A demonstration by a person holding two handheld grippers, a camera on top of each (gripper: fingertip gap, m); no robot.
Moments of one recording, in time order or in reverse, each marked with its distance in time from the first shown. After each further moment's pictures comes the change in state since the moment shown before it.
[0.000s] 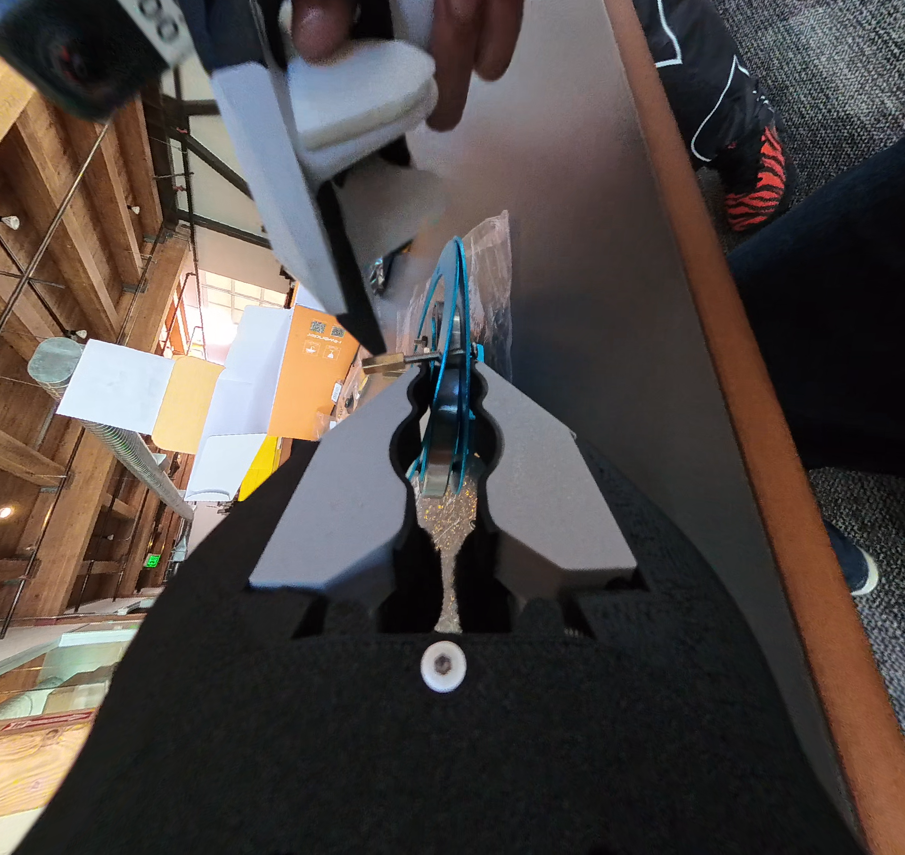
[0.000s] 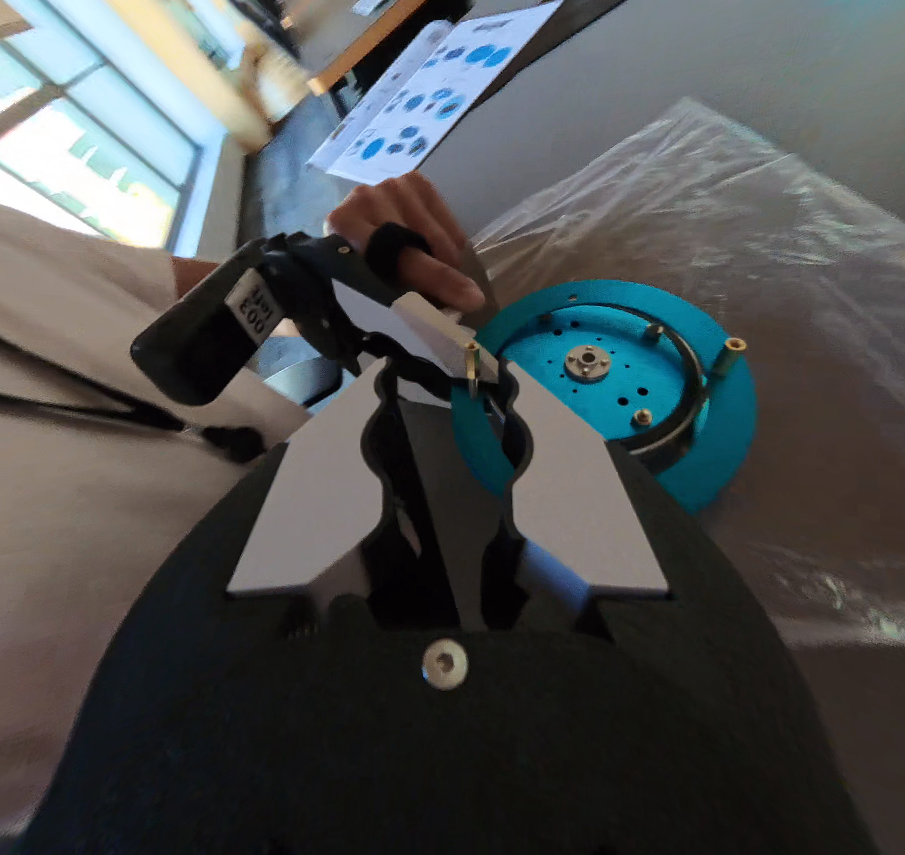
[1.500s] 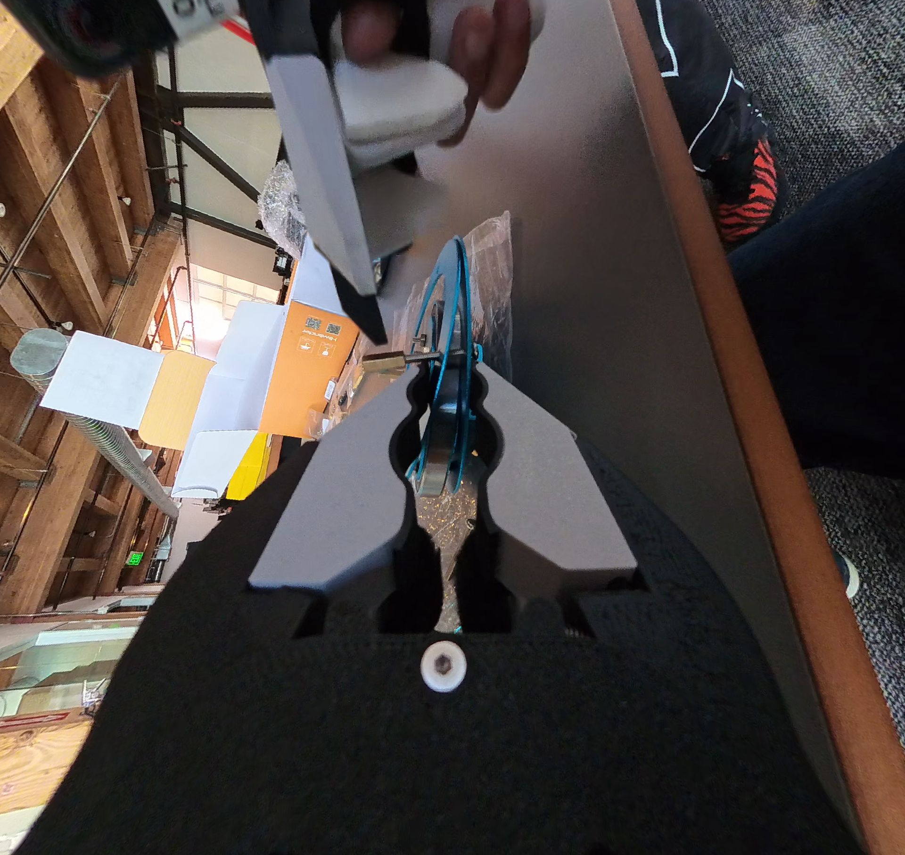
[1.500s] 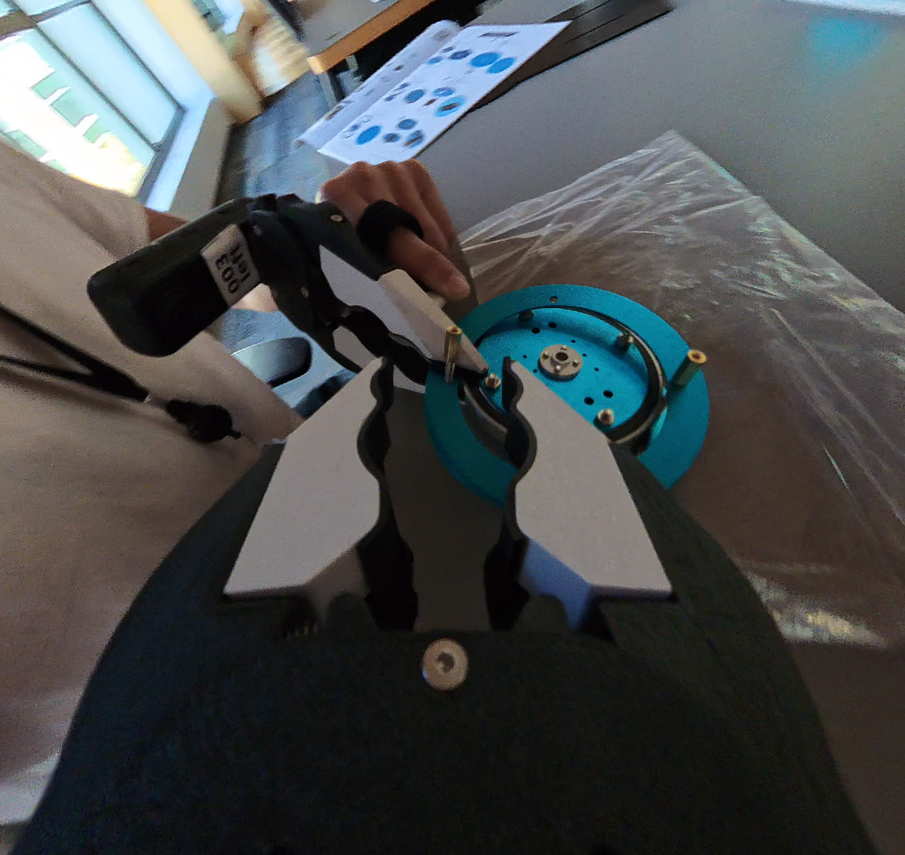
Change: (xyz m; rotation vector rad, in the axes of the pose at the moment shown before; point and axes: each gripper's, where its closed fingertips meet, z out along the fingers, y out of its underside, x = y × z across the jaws) left arm 0.000 0.002 0.001 0.004 0.006 -0.030; right arm 0.011 0.003 -0.006 0.009 0.012 -0.136
